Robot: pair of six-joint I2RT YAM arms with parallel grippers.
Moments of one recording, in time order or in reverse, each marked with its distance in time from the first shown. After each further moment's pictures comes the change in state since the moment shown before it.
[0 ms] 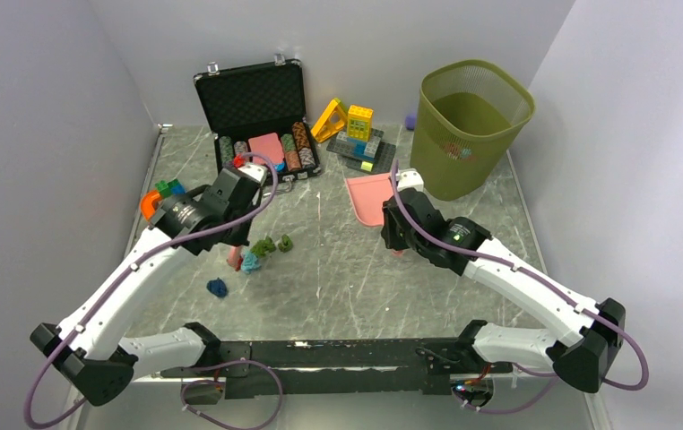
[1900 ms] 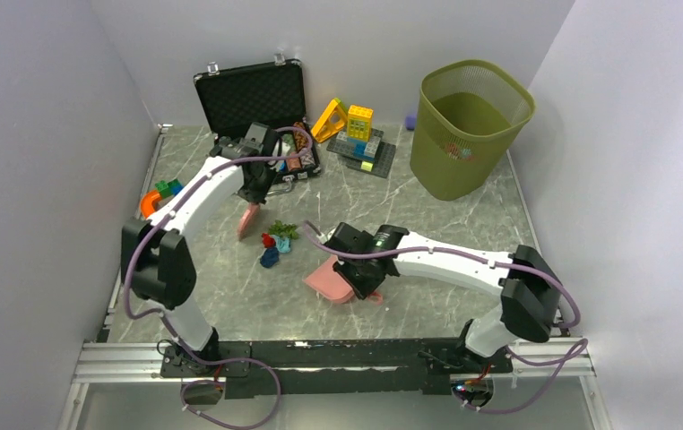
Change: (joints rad) left arm 0.250 0.550 0.194 0.205 0.114 0.299; right arm 0.231 0.378 0.060 -0.176 -0.283 -0.186
